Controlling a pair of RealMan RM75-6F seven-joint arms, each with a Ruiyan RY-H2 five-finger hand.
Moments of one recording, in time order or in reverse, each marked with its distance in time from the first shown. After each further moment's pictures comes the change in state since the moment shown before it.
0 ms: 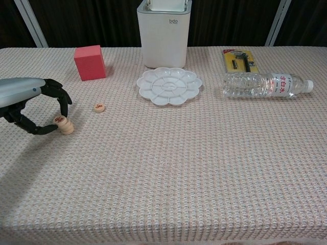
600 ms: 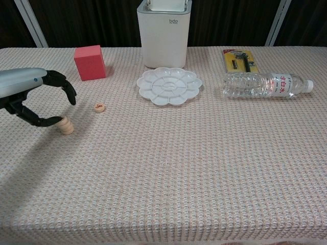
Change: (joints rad) left arm -0.010 0.034 -0.035 -0.074 0.015 0.009 -0.018; right arm 0.005 0.001 0.003 0.000 0.003 -0.007 0.001
